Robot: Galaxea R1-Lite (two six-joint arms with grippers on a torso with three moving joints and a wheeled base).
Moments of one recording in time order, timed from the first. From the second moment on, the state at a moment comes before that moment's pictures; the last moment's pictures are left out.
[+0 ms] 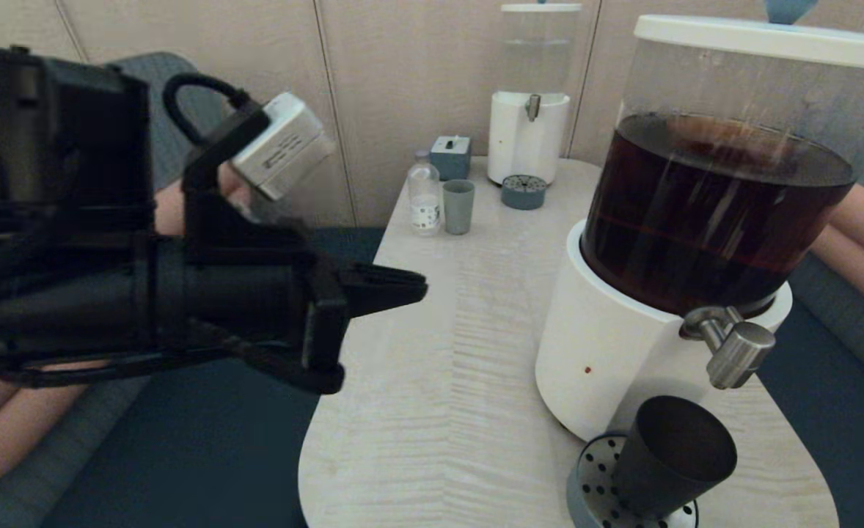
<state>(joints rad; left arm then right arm) -0.58 1.41 -1.03 -0.12 -0.44 0.20 0.00 0.00 0.00 -0.01 0.01 -0.05</state>
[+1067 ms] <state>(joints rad) -0.51 1.32 -0.45 -0.81 -0.68 0.24 0.00 0.00 0.00 -0.01 0.01 -0.05</state>
